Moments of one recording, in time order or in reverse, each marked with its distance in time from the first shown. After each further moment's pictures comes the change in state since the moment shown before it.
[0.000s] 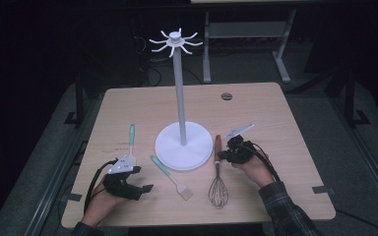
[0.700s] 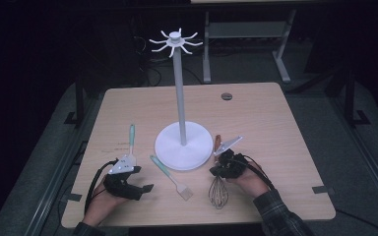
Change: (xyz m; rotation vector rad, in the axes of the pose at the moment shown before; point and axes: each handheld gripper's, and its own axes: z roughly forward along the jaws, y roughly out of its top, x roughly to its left) left arm -0.001 0.001 0.000 0.005 0.020 0.003; right arm 0.039 -0.011 0.011 0.088 0.072 -0.072
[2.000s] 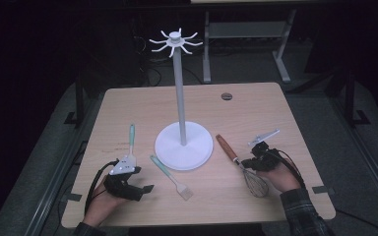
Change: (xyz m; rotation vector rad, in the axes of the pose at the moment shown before) left arm -0.003 0.000 0.000 0.011 0.006 0.003; right arm -0.055 -0.047 -0.057 0.016 -0.128 0.172
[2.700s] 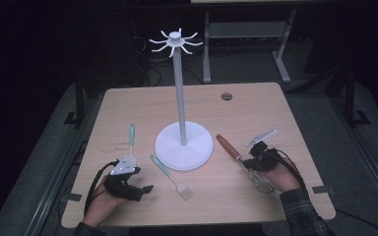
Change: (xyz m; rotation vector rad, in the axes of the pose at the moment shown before) left arm 0.000 -0.001 0.001 0.019 0.012 -0.001; right arm 0.003 0.003 0.001 0.047 -0.059 -0.025
